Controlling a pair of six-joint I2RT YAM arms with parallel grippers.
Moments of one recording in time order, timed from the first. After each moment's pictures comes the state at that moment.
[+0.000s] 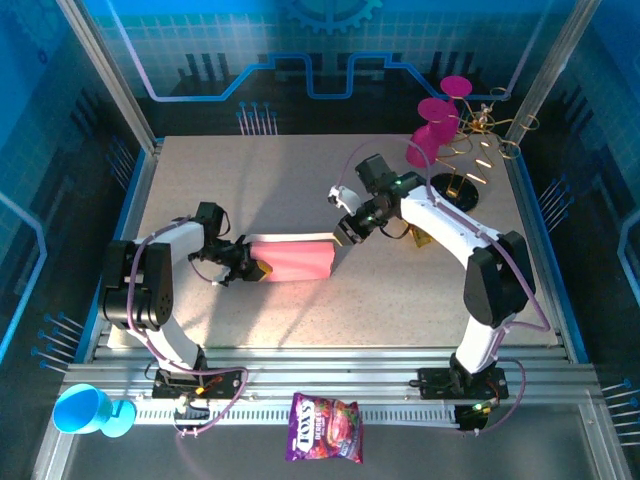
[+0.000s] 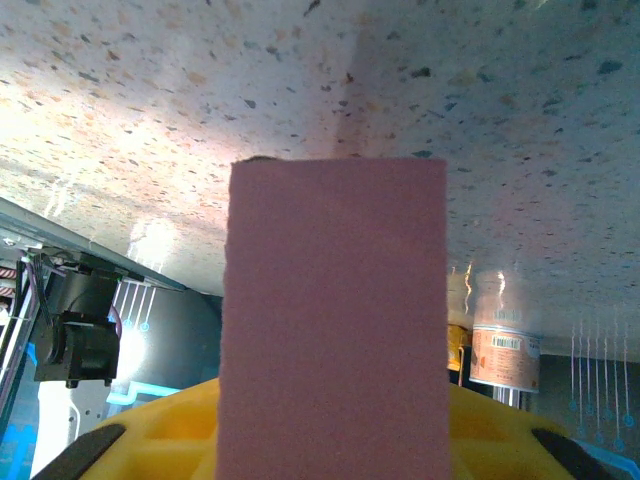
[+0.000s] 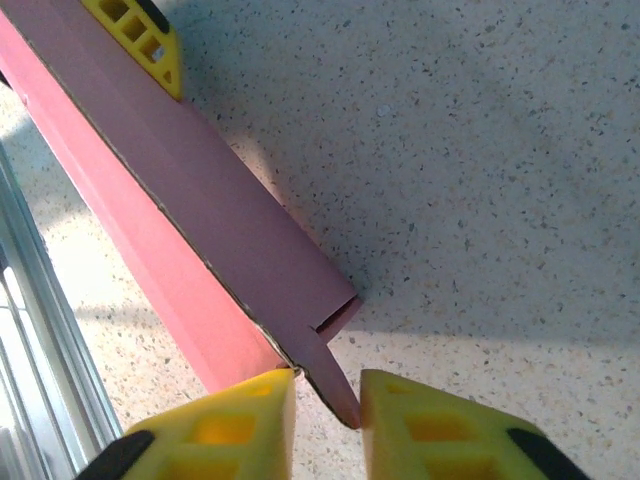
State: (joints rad) left arm 0.01 1.69 0.90 -0.69 0.88 -1.87; right arm 0.51 1.78 1.49 -0.89 -0.49 -0.26
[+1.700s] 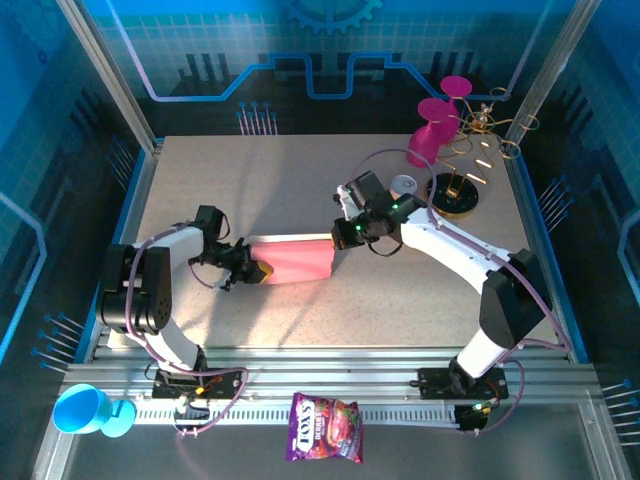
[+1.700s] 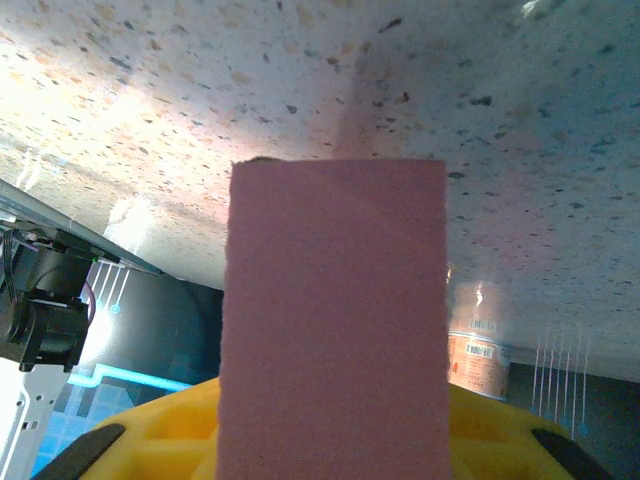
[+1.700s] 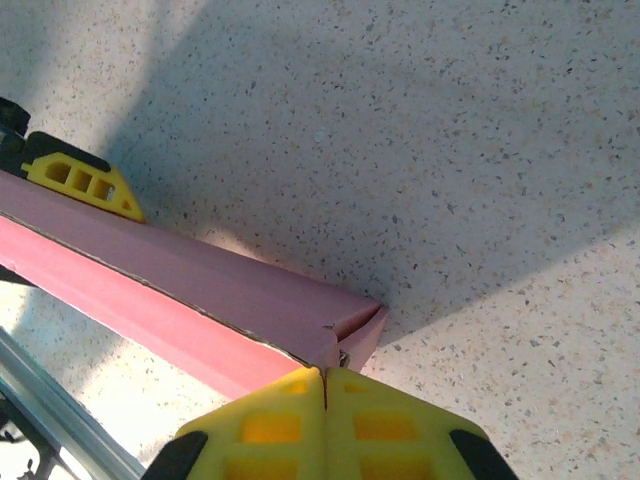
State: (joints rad) left arm 0.01 1.66 0.85 -0.63 0.89 -2.00; right arm 0.63 1.63 1.31 -0.67 -0.23 0.37
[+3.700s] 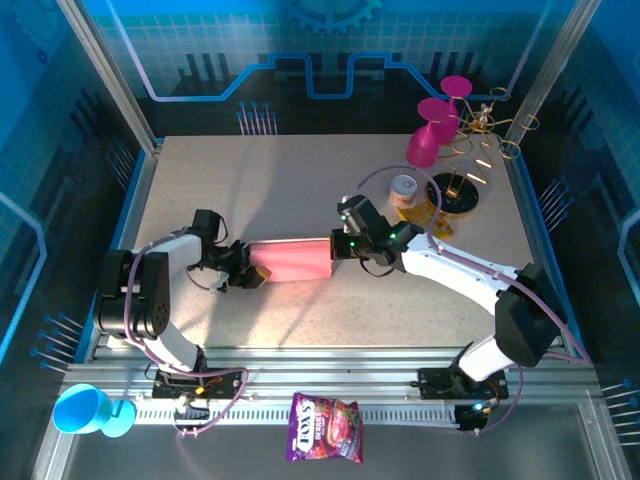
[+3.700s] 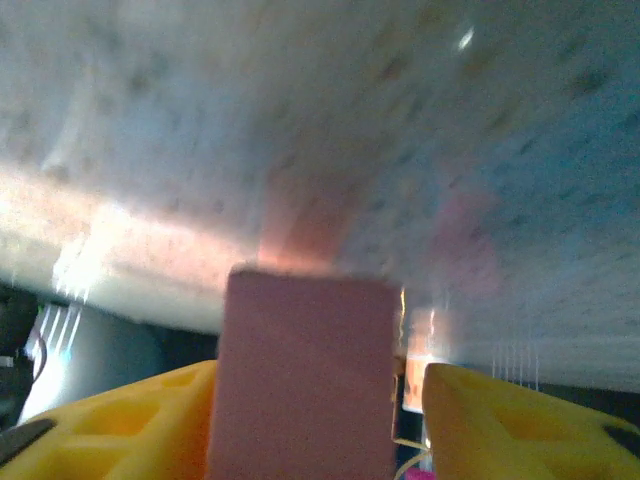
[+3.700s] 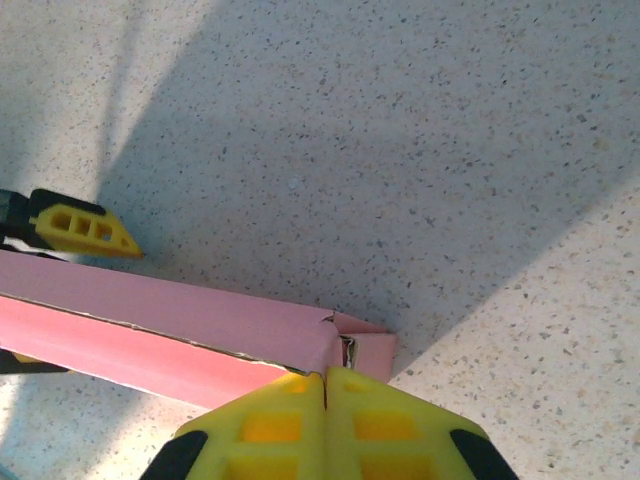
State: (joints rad) left arm 0.02 1.62 0.76 -0.47 0.77 -2.06; right arm 0.75 1.52 1.12 -0.46 0.03 0.61
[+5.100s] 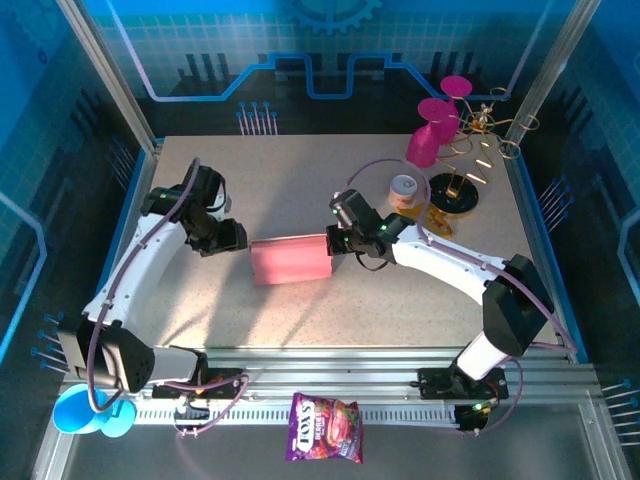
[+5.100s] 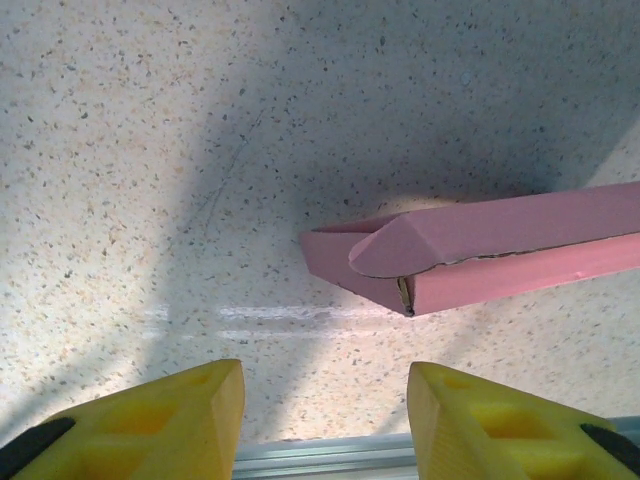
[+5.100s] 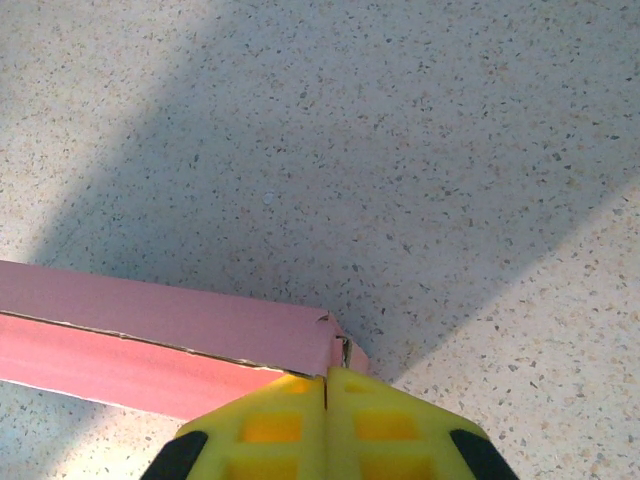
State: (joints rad) left arm -0.17 1.34 1.31 -1.25 0.13 -0.35; right arm 0.75 1.60 1.21 -0.52 0.07 0.54
